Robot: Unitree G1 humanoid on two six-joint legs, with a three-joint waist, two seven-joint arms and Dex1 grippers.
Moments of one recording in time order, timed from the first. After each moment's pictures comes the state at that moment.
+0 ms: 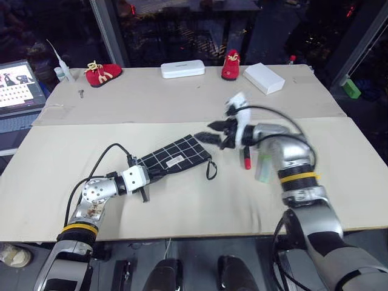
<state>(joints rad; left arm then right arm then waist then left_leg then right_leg) -0.38 0.54 -0.07 0.53 -0.12 -0.54 -0.95 -0.92 -0.42 -0.04 0.24 0.35 0.78 0.94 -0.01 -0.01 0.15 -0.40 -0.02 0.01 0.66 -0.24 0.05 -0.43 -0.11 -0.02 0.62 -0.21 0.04</state>
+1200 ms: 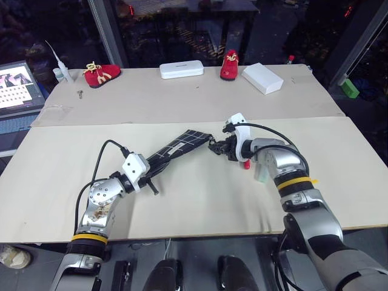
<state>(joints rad) -0.31 0.44 -0.01 0.28 -0.20 -0.28 -0.83 -0.91 -0.31 0.10 0.57 0.20 0.65 0.76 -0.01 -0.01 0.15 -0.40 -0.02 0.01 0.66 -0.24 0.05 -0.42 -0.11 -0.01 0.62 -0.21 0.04</state>
